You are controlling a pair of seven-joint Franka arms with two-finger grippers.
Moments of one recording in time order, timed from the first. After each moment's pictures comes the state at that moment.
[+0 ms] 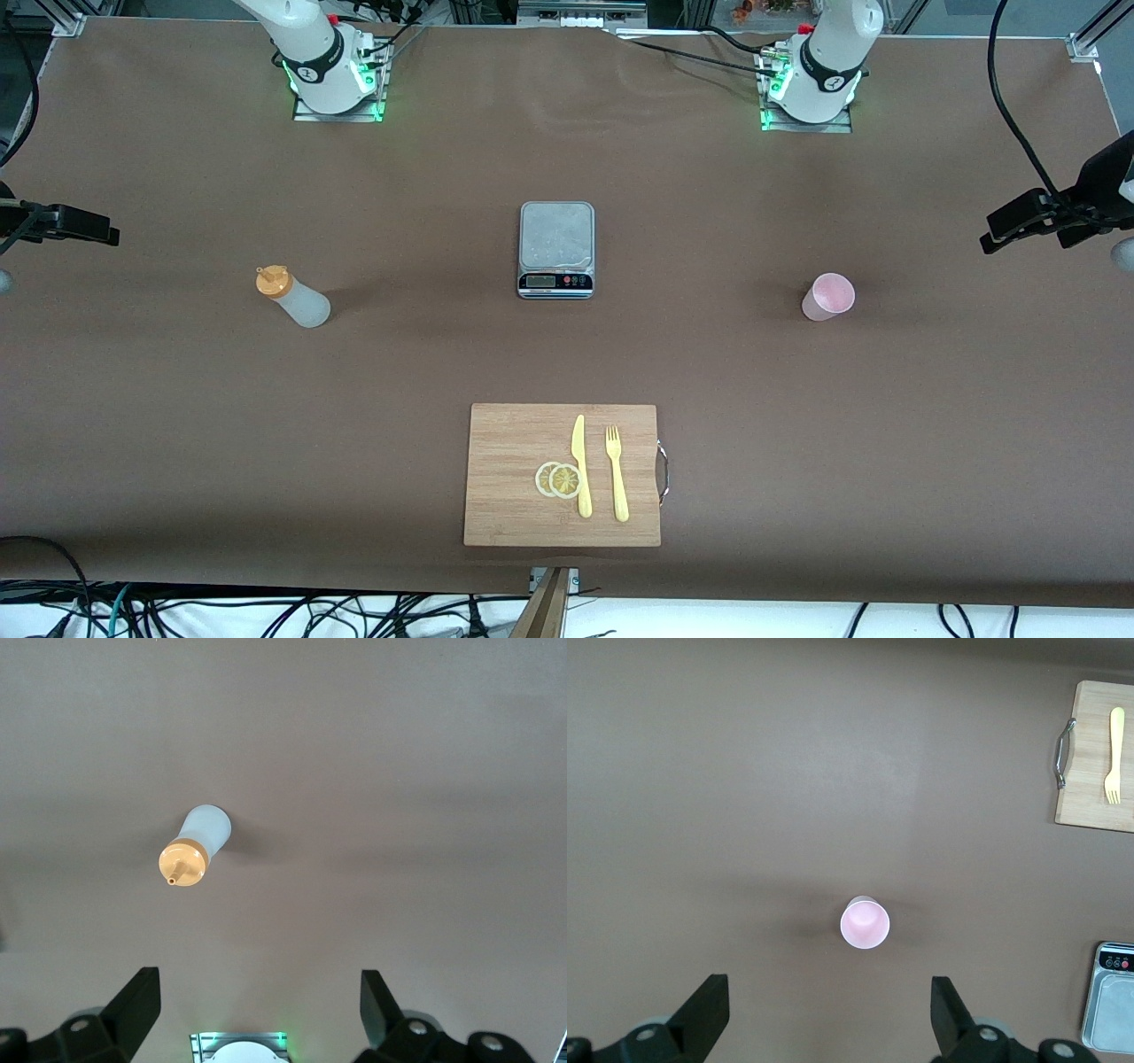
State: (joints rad) left arm 0.02 0.08 0.01 -1.49 -0.03 1.56 -0.10; right arm 0.13 0.24 -0.29 -1.38 0.01 1.40 -0.13
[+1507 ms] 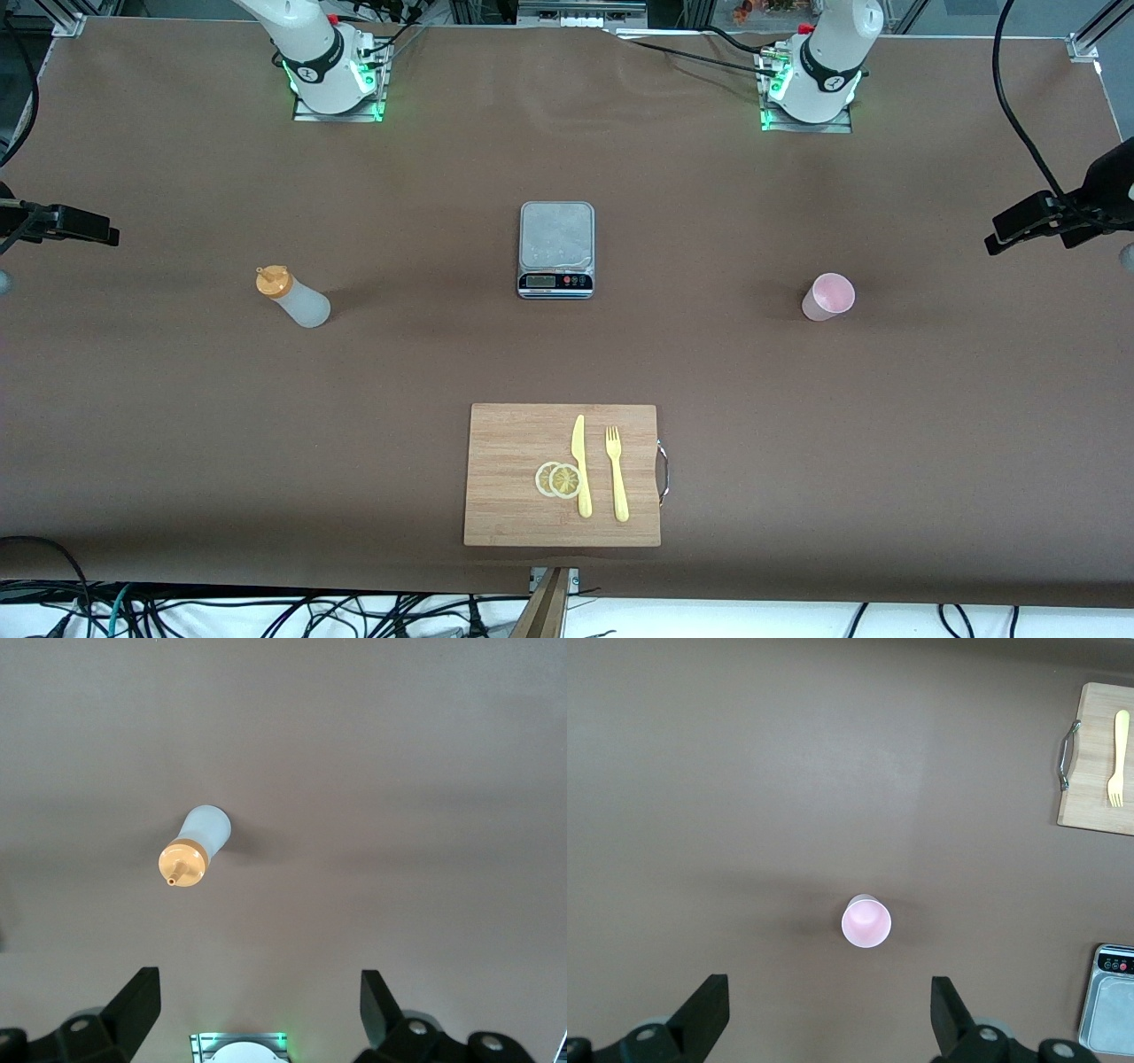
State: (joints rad) left arm 0.03 0.08 0.01 -1.49 -0.04 1.56 -0.11; right arm 0.13 0.24 -0.29 -1.38 0.01 1.40 -0.13
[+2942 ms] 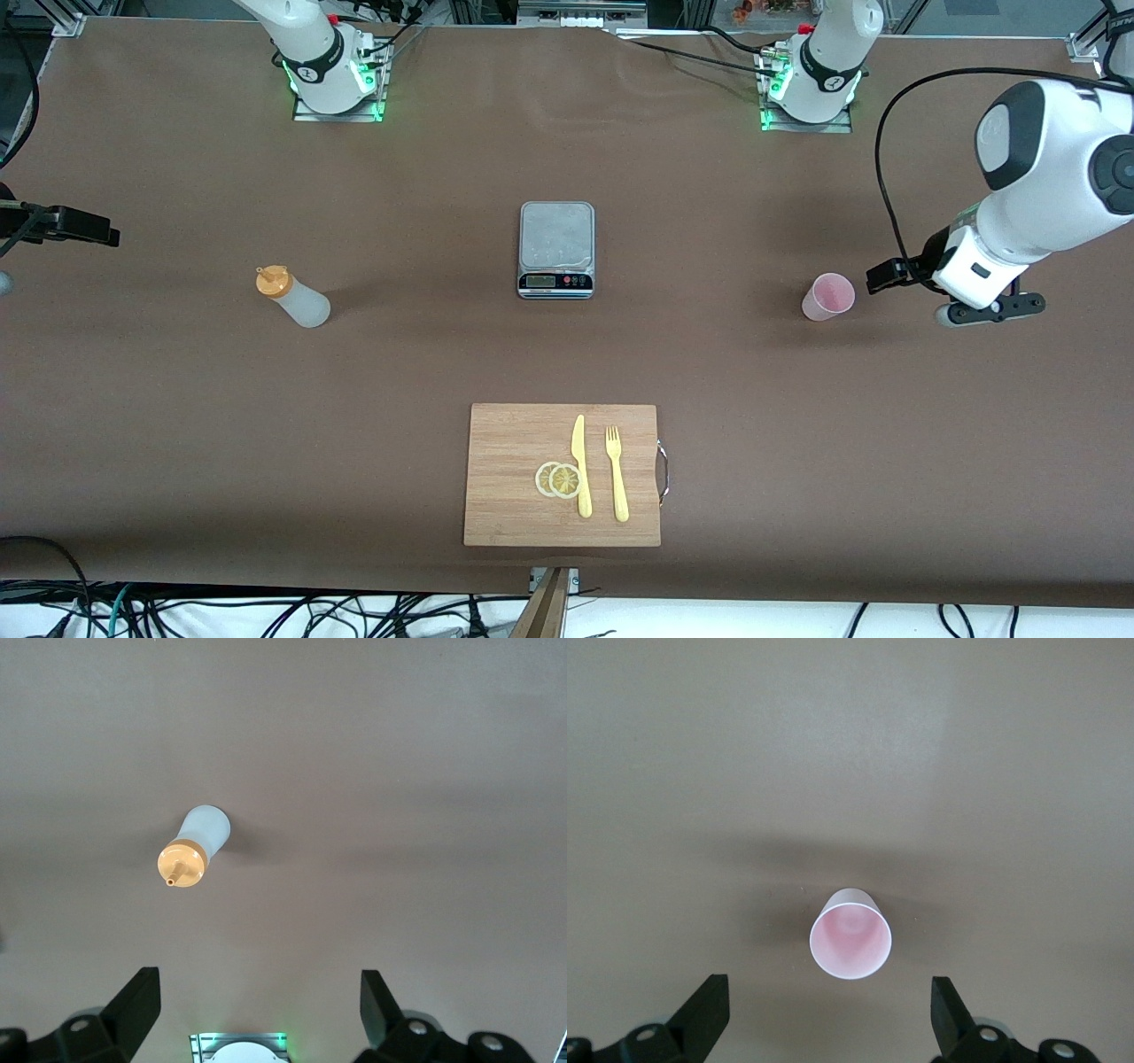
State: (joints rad) left arm 0.03 0.08 -0.05 -2.04 -0.04 2.03 -0.18; right arm 0.13 0.24 -0.29 -1.38 0.01 1.40 -0.13
